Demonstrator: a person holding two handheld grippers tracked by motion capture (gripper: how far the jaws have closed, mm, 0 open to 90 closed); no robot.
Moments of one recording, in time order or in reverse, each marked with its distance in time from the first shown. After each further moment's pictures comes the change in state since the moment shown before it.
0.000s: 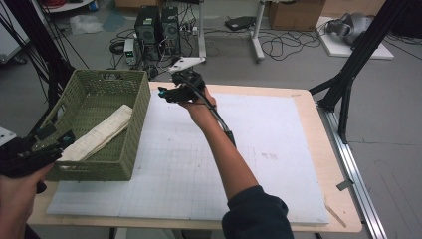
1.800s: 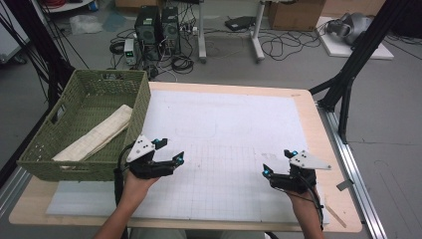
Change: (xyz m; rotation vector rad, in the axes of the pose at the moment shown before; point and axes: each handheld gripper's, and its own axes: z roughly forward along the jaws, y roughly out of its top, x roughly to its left) left arm -0.164 -0.084 0.130 0.143 -0.345 0.100; right arm 0.009 -0.259 -0.237 0.067 -0.331 0.235
